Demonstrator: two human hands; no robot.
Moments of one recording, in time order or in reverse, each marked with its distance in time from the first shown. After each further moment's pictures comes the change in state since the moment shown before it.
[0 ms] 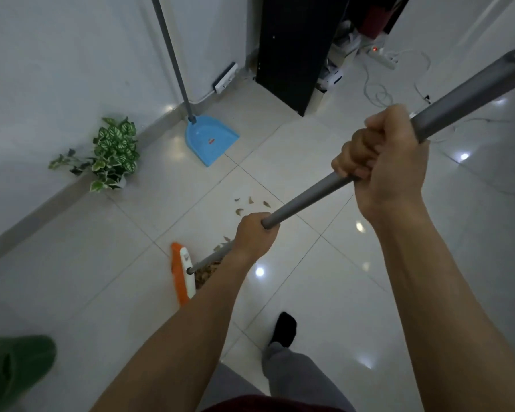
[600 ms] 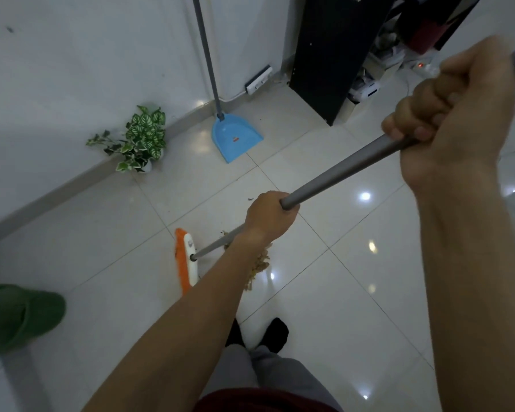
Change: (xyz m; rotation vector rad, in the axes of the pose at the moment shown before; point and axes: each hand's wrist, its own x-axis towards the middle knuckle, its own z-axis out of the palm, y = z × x) left_hand -0.004 0.078 0.023 0.071 0.122 0.063; right_hand 0.046 -0.062 -0.039 0.052 -0.108 -0.046
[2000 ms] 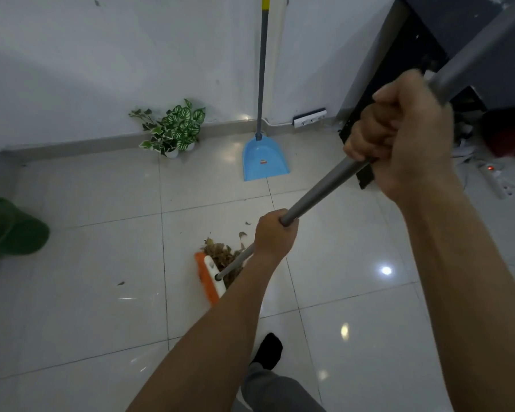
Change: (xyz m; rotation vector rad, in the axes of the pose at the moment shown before) left_hand 0.138 0.065 0.106 -0.300 0.570 -0.275; right_hand 0.191 -0.007 -0.004 -0.143 -0.697 0.217
